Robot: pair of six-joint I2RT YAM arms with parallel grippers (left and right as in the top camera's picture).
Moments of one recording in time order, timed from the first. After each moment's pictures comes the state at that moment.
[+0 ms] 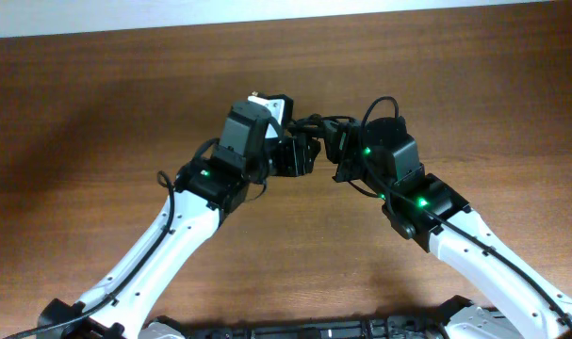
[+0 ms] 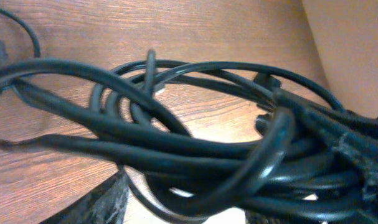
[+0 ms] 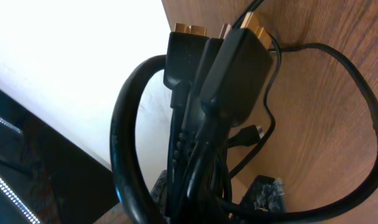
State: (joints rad) left arm -0.54 1.45 1.08 -0.35 0.32 -0.52; right arm 0.51 1.23 0.86 -0.10 -0.01 2.08
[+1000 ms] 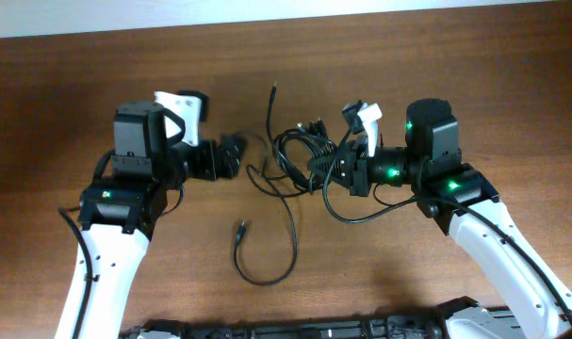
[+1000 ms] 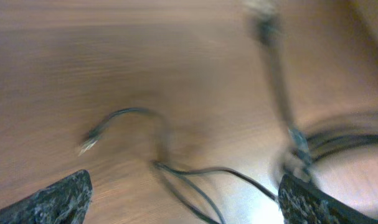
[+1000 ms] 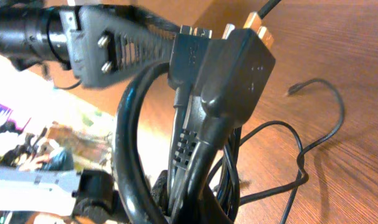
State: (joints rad) left arm -0.16 1.22 1.11 -0.66 0.38 -0.09; right arm 0.26 1.24 0.86 -0.16 -1.03 0.26
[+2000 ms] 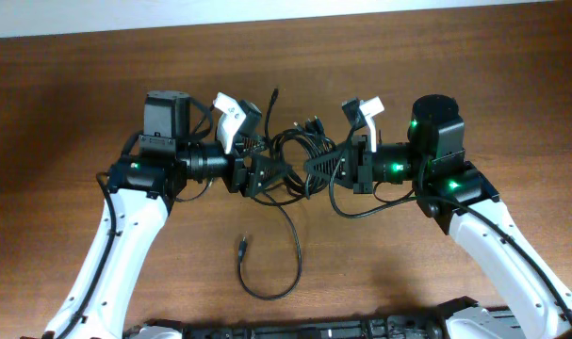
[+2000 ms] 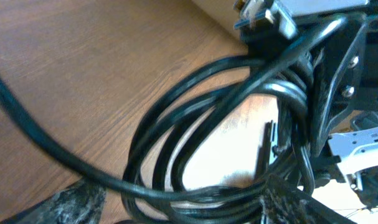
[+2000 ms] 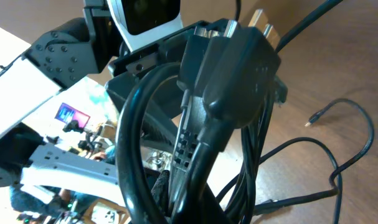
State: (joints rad) left arm -0.20 1.38 1.11 -0.58 1.02 0.23; right arm 0.26 1.24 0.86 -0.02 -1.19 0.49
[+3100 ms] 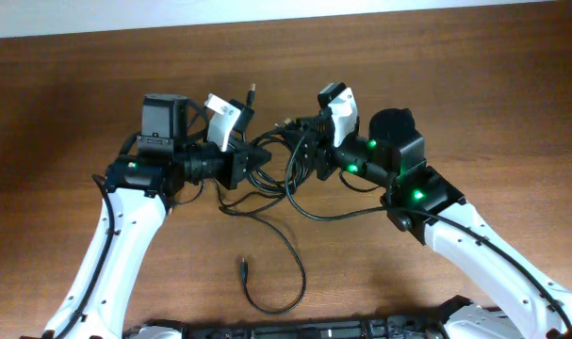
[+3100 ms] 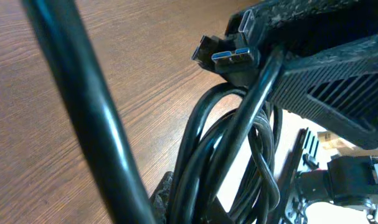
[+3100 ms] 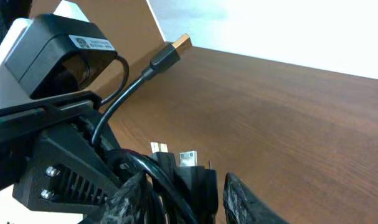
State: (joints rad) left arm -0.19 1.38 1.10 -0.64 0.83 0.14; right arm 0.48 1.28 0.86 0.13 -0.43 0.23
